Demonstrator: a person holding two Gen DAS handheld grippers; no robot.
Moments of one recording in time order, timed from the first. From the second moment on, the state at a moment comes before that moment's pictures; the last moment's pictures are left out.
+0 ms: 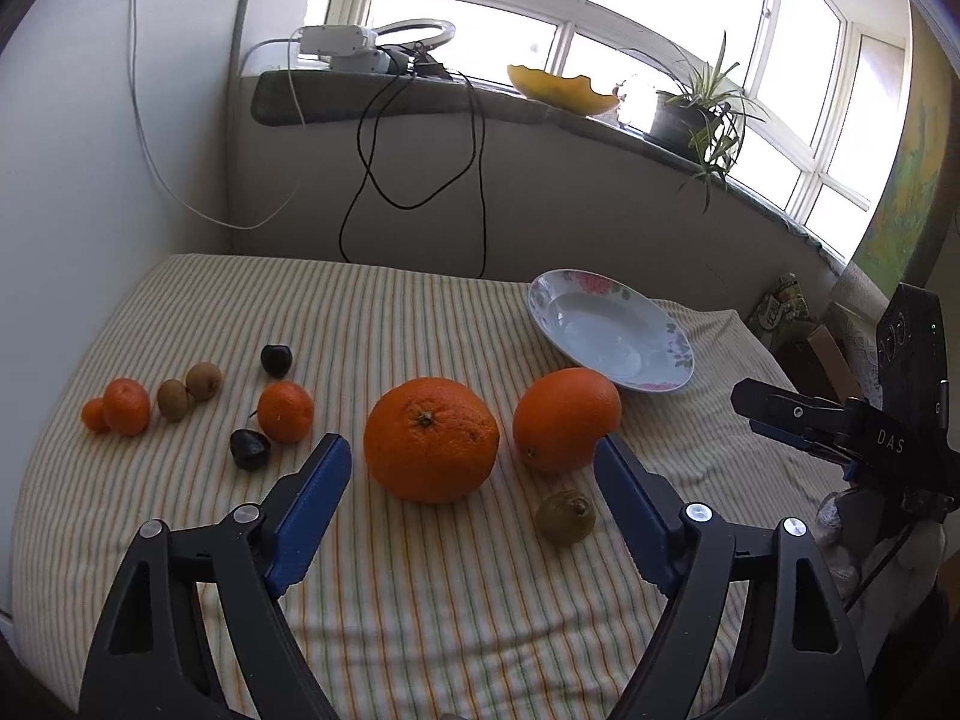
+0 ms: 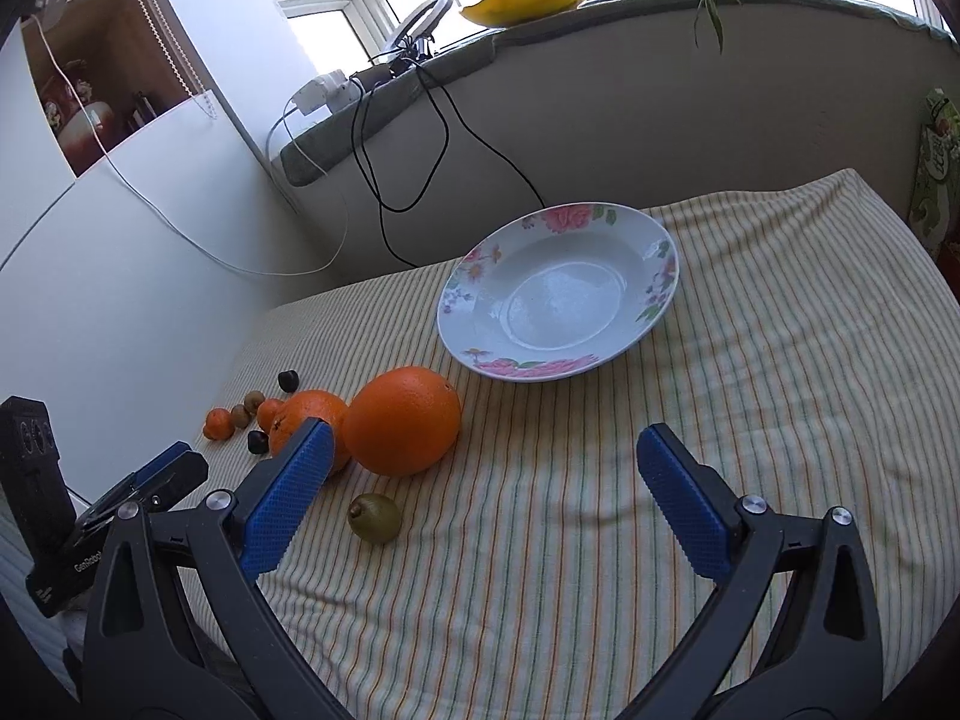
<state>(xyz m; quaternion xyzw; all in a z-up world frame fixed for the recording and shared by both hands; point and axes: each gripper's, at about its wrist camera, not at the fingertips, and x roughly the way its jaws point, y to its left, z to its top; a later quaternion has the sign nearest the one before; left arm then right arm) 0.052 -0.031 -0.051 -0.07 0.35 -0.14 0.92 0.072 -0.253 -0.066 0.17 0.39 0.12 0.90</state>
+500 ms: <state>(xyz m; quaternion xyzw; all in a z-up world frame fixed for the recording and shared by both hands) 0.098 -0.078 -0.071 0.01 0.41 -0.23 0.88 0.109 -0.247 -0.104 0.27 0.45 0.19 0.83</state>
